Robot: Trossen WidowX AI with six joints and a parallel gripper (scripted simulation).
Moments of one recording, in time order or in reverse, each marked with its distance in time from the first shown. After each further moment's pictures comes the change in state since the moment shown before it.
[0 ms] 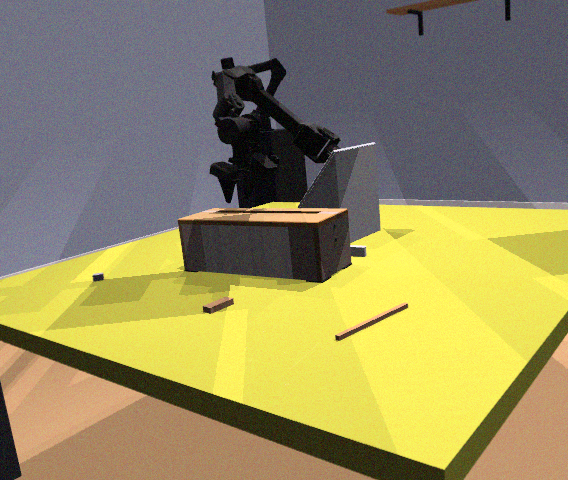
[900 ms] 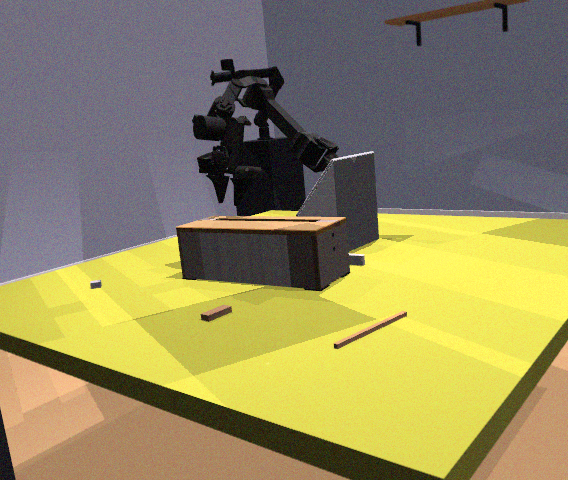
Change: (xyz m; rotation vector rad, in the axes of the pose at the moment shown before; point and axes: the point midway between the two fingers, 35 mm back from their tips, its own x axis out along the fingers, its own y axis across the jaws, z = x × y) arm 0.000 0.009 -0.037 1.772 -0.235 0.100
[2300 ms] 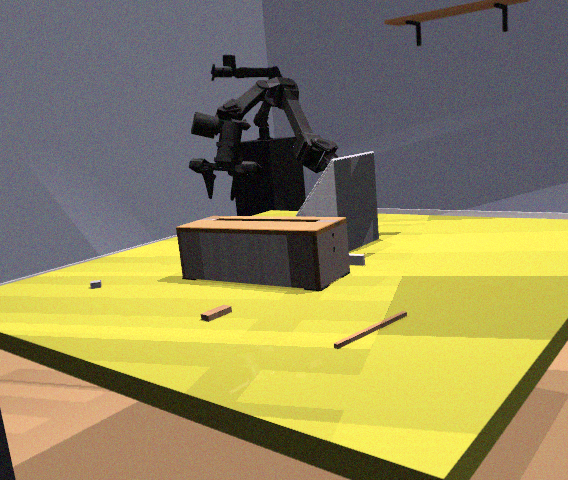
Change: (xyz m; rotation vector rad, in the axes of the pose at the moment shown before) arm -0.007 -0.049 -0.020 2.639 0.106 0.358
